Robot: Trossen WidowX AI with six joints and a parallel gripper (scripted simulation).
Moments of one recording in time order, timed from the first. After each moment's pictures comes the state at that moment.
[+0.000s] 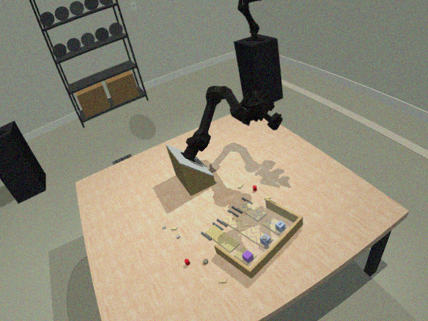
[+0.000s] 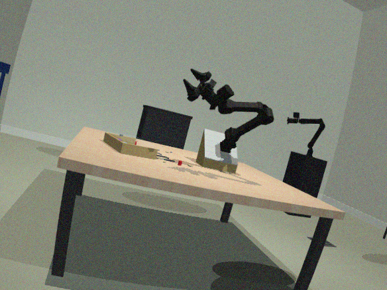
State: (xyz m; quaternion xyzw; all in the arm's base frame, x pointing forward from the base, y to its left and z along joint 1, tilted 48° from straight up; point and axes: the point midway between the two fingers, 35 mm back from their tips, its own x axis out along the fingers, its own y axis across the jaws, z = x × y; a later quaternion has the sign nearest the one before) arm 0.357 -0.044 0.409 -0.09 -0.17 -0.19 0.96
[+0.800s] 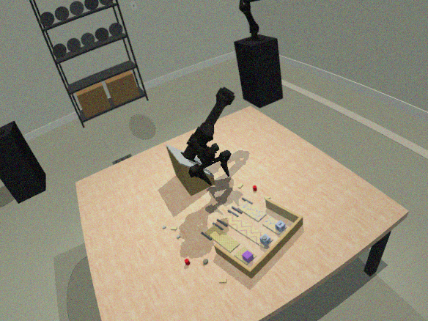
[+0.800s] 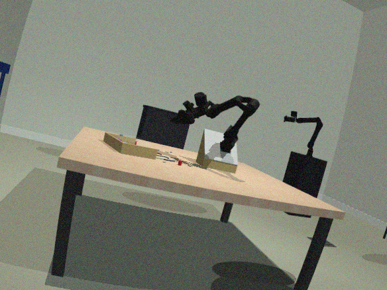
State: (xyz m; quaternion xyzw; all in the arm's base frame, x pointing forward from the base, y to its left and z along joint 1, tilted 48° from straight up) arm 0.322 -0.063 0.078 0.36 0.25 0.13 0.89
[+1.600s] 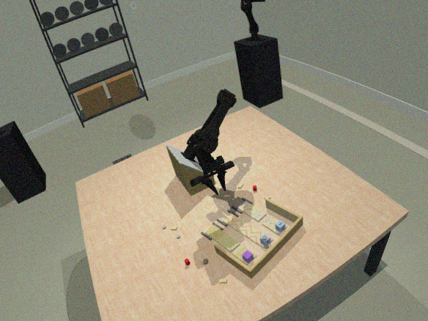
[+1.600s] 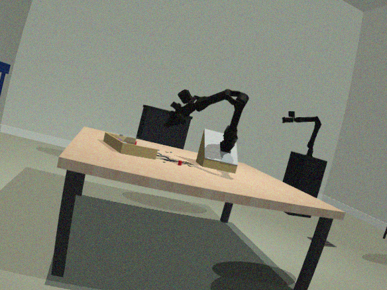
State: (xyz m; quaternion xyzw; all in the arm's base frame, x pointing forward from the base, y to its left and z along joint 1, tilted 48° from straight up) arm 0.359 -0.055 0.047 0.34 0.37 0.18 0.85
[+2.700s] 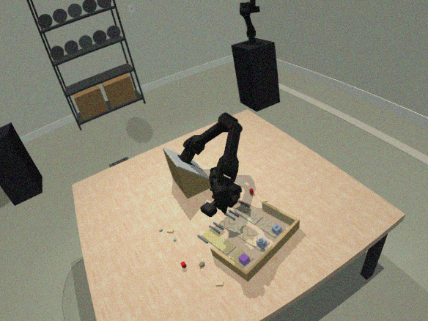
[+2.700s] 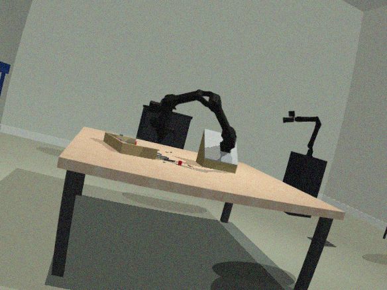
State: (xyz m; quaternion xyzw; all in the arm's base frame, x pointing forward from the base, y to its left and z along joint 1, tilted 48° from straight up) arm 0.395 0.017 -0.007 0.19 0.59 0.37 0.69
